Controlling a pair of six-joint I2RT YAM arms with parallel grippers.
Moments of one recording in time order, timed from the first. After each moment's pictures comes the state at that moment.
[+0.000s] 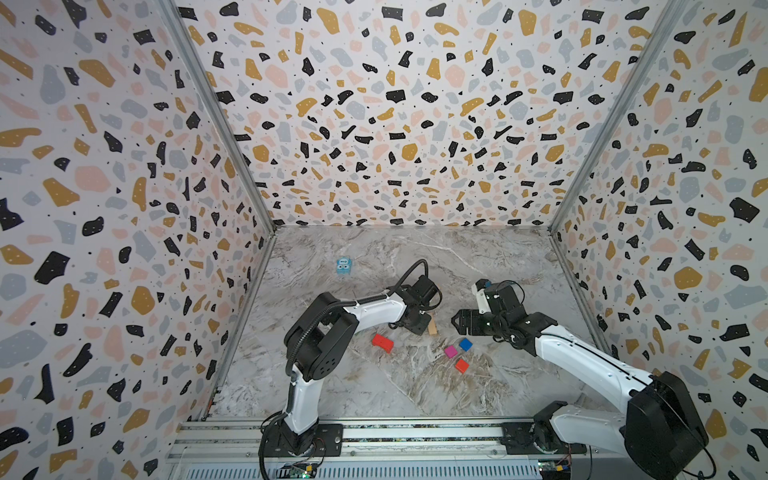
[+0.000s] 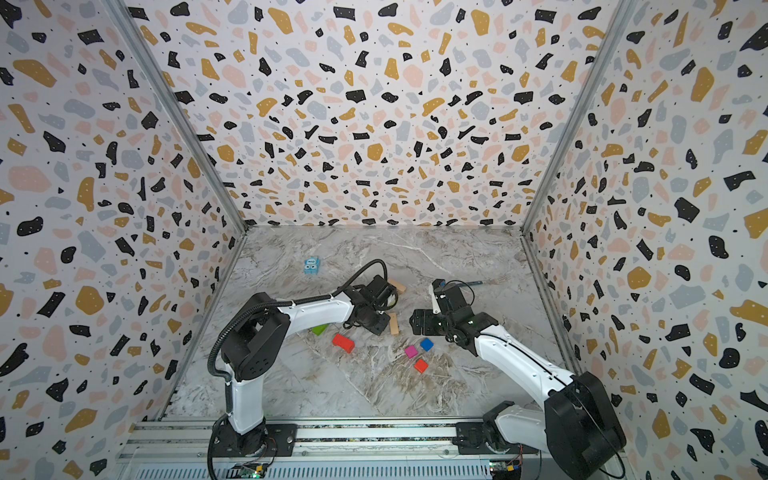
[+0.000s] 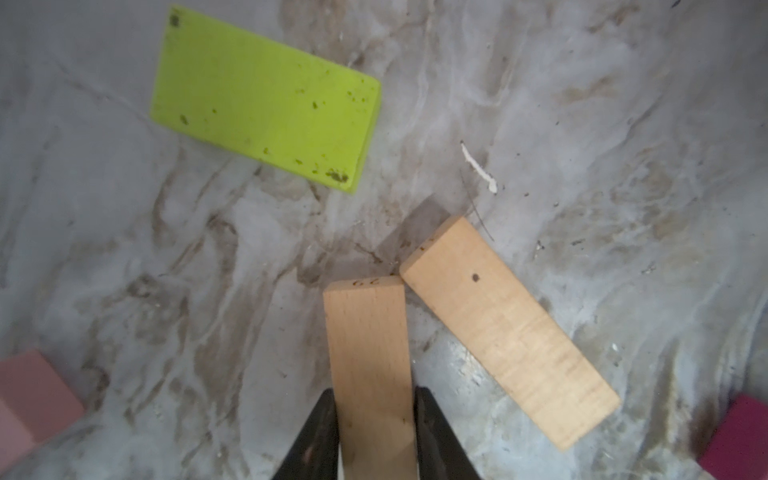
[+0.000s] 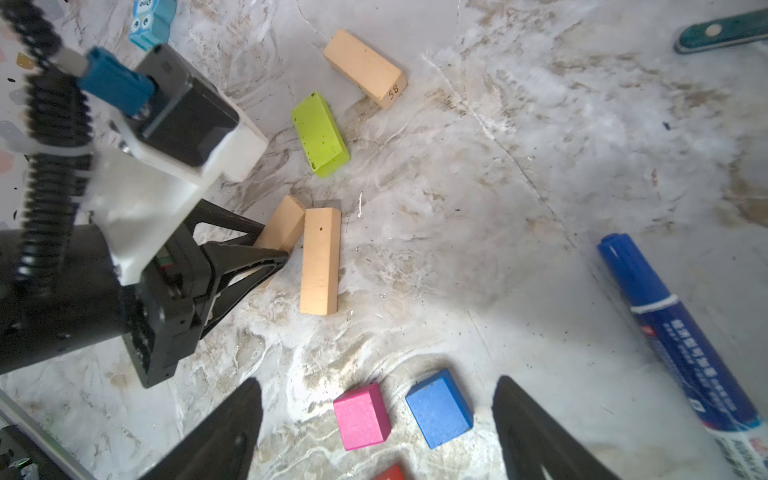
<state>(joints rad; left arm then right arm) -0.79 1.97 1.31 -0.56 -0.06 -0.15 0.52 1.21 0.72 -0.37 -0.14 0.46</state>
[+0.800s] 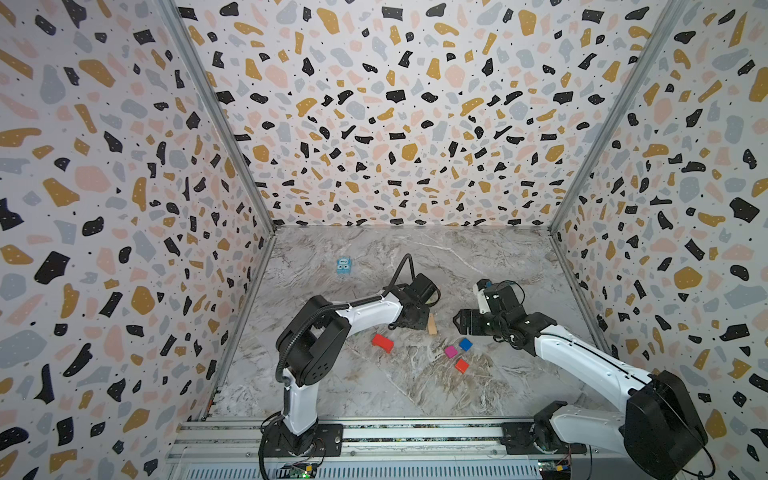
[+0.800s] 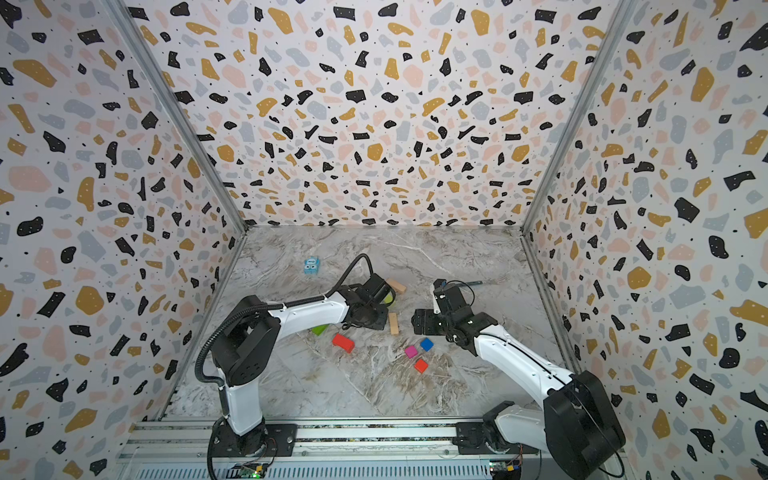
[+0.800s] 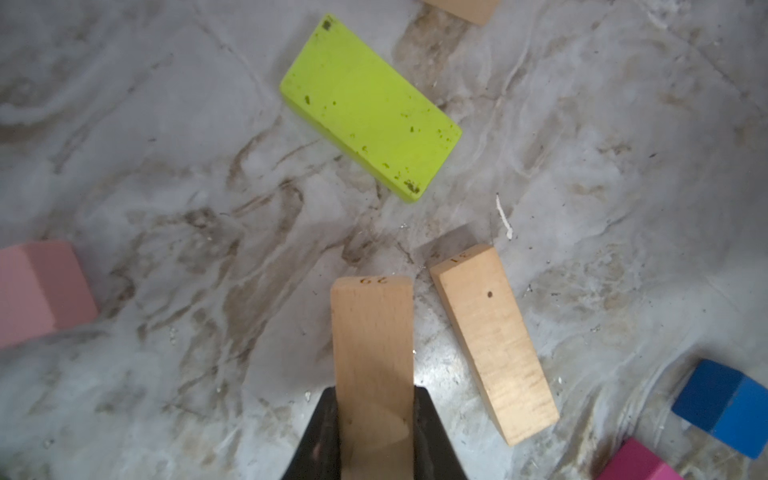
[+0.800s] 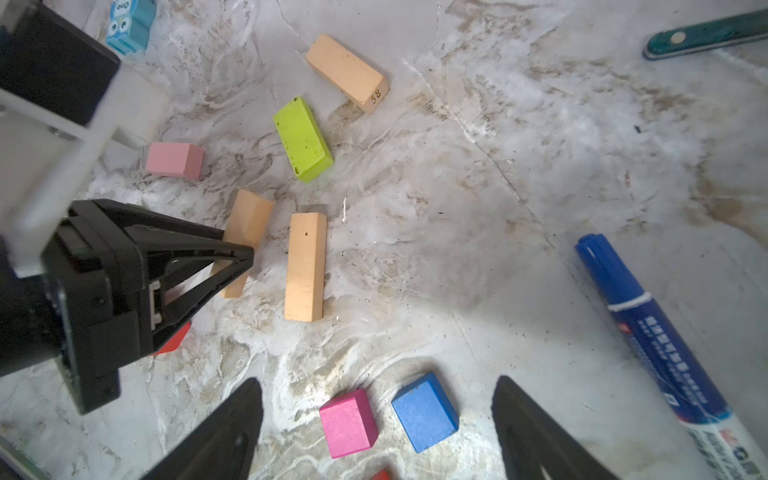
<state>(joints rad) -0.79 1.91 1.27 -0.54 -0.08 -0.53 0.52 1.22 0.72 -0.37 -0.10 0.46</state>
